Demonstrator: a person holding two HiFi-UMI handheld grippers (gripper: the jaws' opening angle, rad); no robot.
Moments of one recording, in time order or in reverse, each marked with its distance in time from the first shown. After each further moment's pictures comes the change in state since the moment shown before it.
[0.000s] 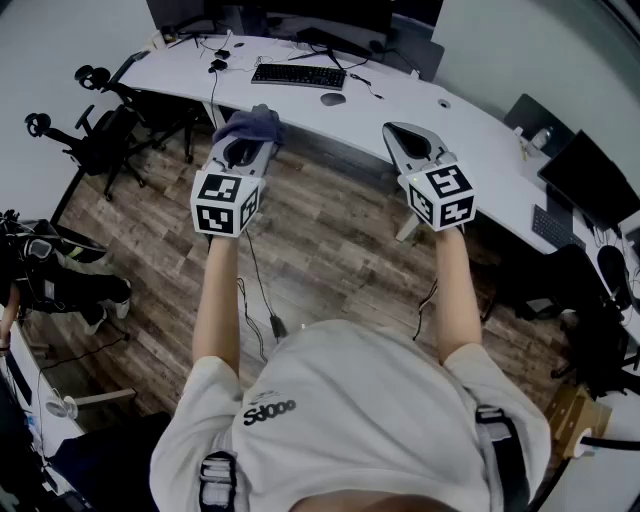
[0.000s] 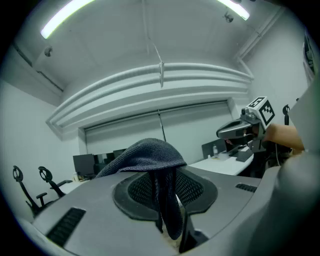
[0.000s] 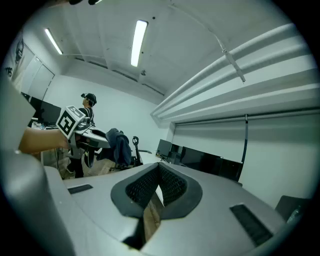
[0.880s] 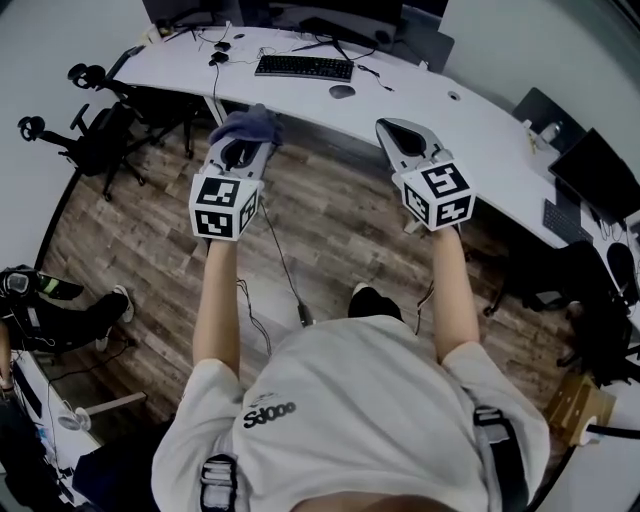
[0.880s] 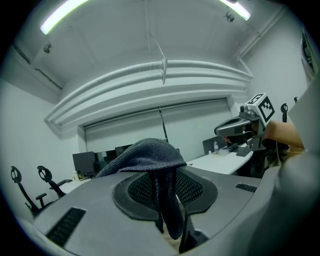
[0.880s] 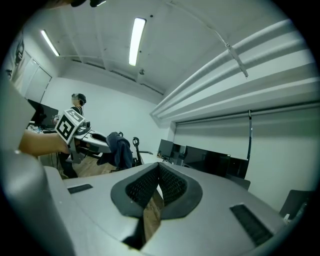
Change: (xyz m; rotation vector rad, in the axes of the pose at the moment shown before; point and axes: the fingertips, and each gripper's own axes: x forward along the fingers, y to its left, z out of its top) left arm 0.001 0.054 -0.035 0.010 0.022 -0.021; right arm 0.060 0.038 0.003 0.035 -0.005 -0.001
